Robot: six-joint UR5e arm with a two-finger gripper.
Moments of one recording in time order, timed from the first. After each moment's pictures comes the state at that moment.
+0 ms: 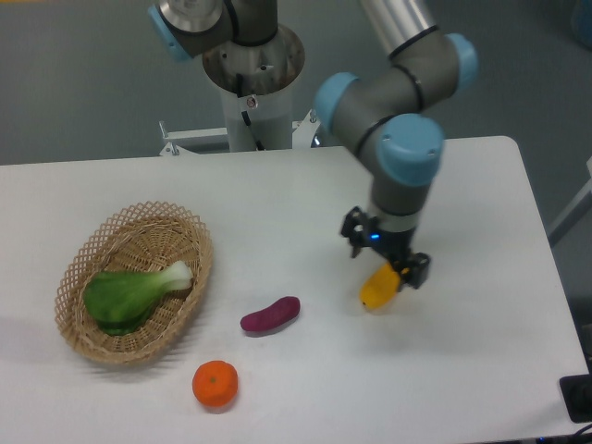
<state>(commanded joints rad) 2.42 -1.91 -1.69 -1.00 1.51 1.20</state>
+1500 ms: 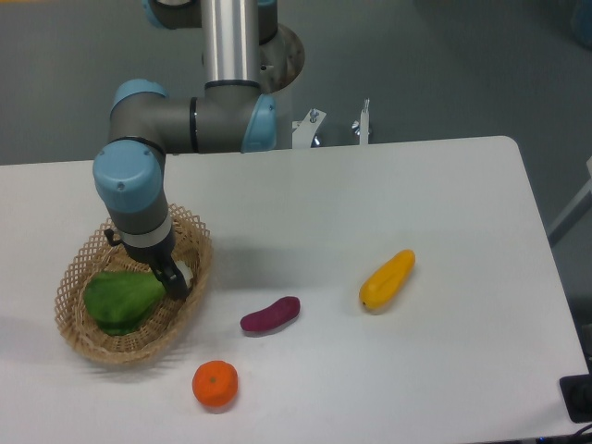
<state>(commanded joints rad) 1.97 -1.94 -1.80 -0.95 1.51 0.97</state>
